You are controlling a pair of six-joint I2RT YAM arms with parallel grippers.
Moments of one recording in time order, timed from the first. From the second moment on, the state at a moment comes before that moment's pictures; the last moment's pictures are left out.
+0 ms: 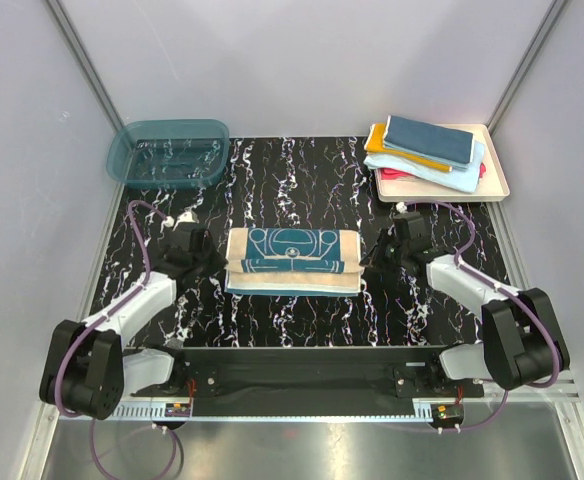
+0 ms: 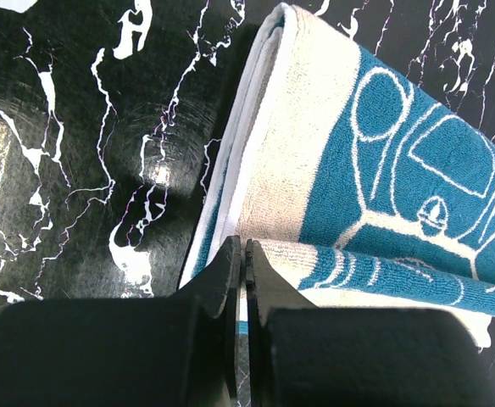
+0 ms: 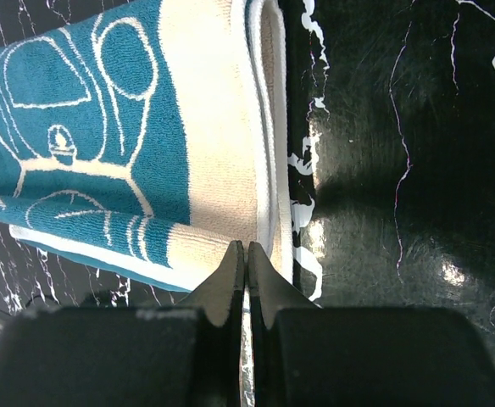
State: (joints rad) left arm -0.26 1.18 0.56 -0.18 -0.04 -0.74; right arm 0.31 1.35 0.66 -0.14 -0.20 0.65
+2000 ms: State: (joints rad) left arm -0.31 1.23 0.51 -0.18 -0.02 -0.74; right arm 0.35 1.33 0.53 -0.12 -0.19 0.74
